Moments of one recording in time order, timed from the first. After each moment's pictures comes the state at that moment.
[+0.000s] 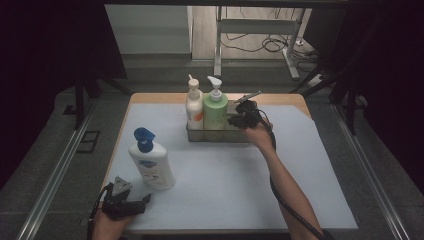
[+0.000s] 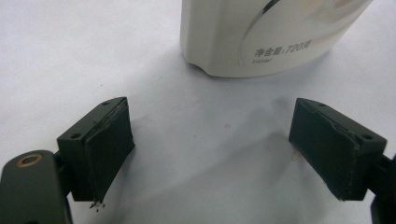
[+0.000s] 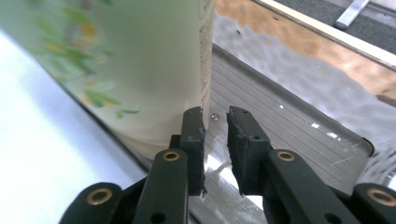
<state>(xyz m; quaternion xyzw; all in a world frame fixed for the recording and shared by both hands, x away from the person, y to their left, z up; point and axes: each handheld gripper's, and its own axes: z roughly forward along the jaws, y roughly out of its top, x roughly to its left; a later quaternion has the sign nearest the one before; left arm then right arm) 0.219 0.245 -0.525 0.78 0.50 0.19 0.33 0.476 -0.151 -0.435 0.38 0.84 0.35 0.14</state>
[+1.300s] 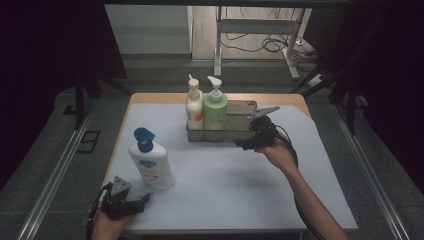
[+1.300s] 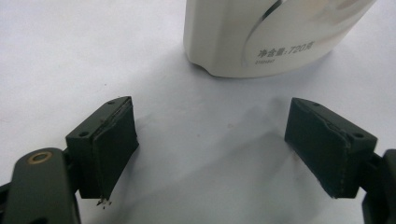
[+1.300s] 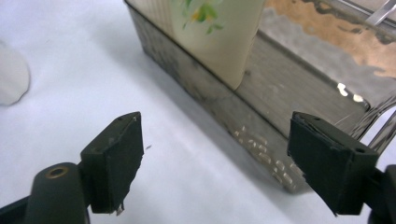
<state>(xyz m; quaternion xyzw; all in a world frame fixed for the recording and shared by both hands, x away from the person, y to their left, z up) 0.219 0.247 -0.524 0.78 0.50 0.19 0.33 0.397 -0.186 -0.413 0.33 0.86 0.36 0.13</state>
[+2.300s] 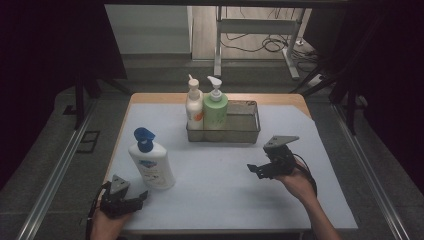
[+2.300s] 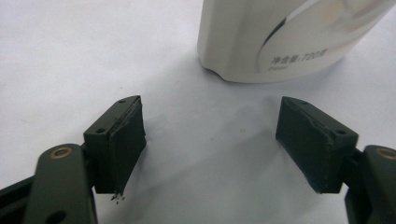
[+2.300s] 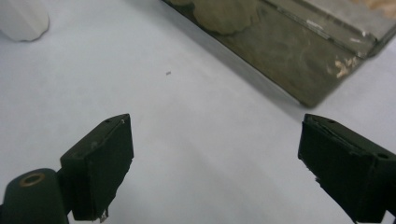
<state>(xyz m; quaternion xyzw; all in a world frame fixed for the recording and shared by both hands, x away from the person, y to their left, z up) 0.221 0.249 -0.520 0.77 0.51 0.20 0.32 0.329 -0.231 -0.445 0.34 0.86 0.36 0.14</state>
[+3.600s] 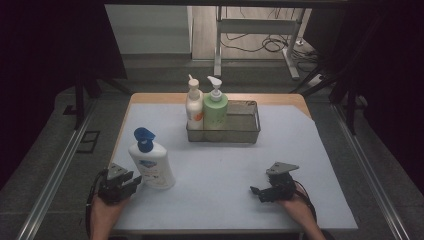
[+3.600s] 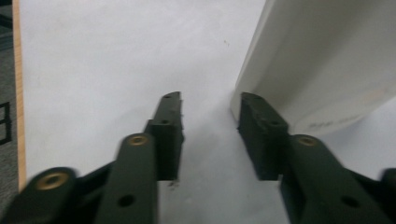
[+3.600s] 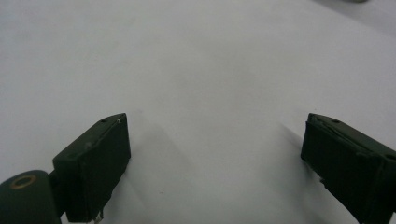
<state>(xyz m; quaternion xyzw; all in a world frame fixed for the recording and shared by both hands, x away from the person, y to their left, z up) 0.254 0.259 -0.504 0.77 0.51 0.20 0.33 0.293 -0.247 -0.521 0.36 0.85 0.35 0.14</state>
